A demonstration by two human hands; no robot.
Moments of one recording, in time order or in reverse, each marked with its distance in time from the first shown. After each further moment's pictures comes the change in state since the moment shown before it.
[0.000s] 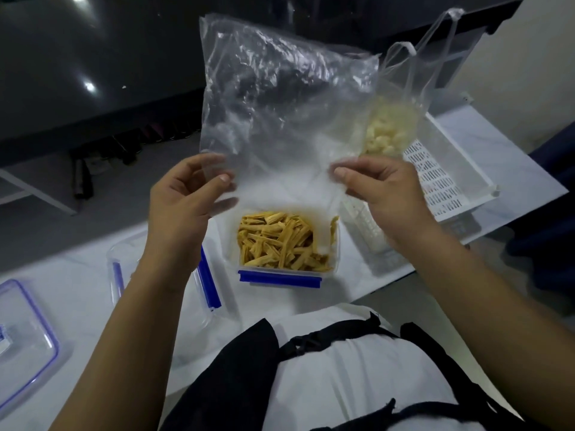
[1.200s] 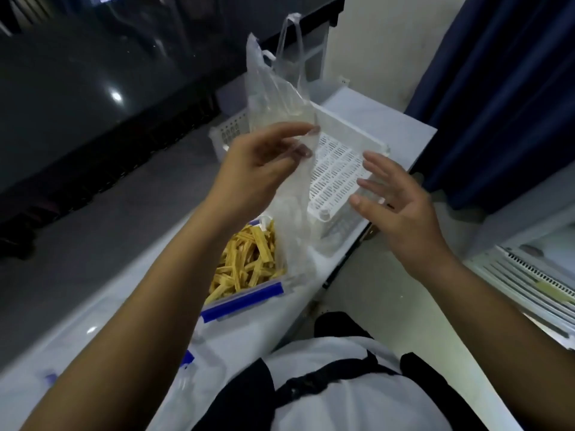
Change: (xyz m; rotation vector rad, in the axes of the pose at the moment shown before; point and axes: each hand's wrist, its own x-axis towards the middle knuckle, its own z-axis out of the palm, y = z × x) left_hand 0.025 0.026 0.148 0.172 -0.866 0.315; right_hand -0.104 0.009 -0.069 -0.170 0.439 -0.009
